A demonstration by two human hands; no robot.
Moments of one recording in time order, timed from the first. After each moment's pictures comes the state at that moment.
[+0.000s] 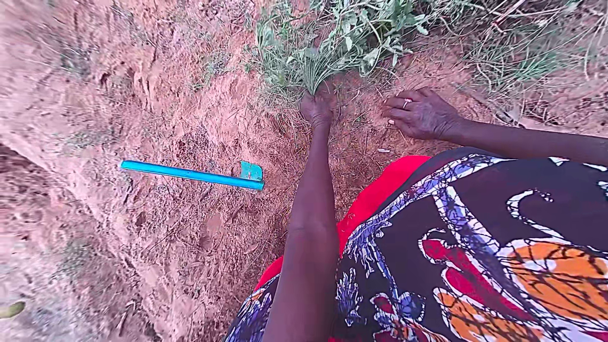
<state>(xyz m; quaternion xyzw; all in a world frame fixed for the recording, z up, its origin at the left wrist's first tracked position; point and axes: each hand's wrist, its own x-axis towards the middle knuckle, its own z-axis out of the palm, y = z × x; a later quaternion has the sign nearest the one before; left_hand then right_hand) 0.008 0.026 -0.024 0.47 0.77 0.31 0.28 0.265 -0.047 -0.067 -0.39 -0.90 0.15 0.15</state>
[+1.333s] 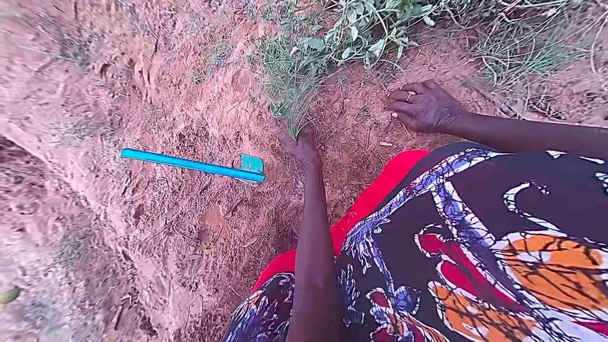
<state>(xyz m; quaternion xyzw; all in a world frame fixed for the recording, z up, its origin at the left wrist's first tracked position) -0.036 -0.078 -0.016 0.30 0.74 0.54 0.27 0.266 -0.044 -0.070 -0.39 -0.90 0.14 0.14</state>
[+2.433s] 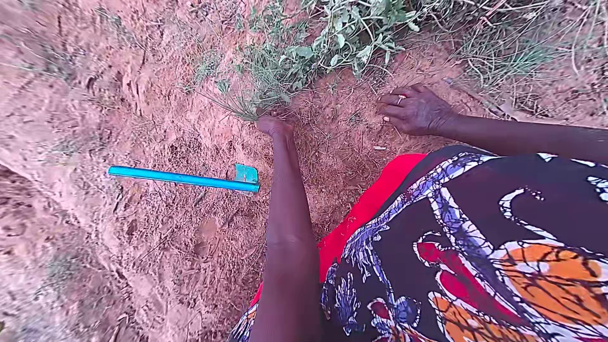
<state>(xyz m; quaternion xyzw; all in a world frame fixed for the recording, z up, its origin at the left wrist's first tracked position) -0.071 0.035 -0.023 0.07 0.65 0.67 0.36 0.266 -0.045 -0.071 -0.39 -0.90 0.13 0.14</state>
